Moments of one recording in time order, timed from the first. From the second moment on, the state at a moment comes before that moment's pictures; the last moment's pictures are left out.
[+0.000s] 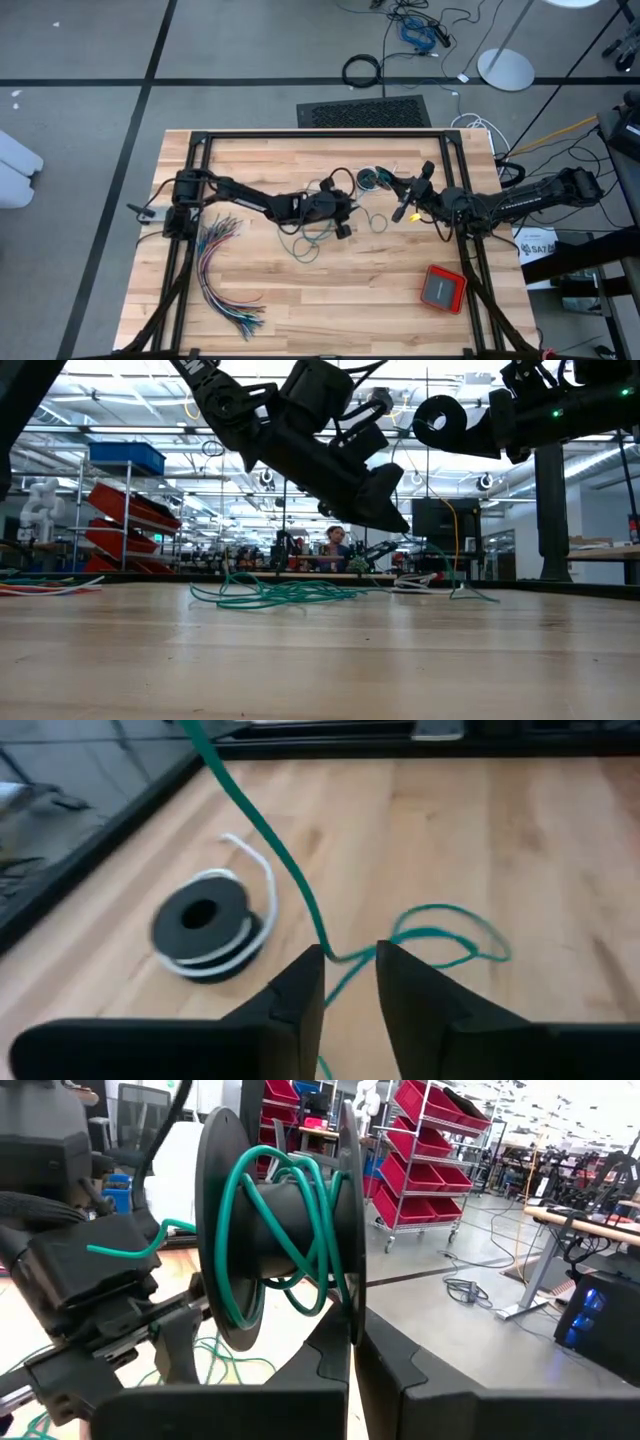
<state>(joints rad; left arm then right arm) 0.02 2.01 1.16 0.40 -0.30 0.01 0.09 0.83 0.24 0.59 0.71 -0.10</state>
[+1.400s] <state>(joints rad) 0.07 1.95 1.16 0.45 -0.26 0.08 0.09 0.83 0.24 0.59 0.71 -0.09</state>
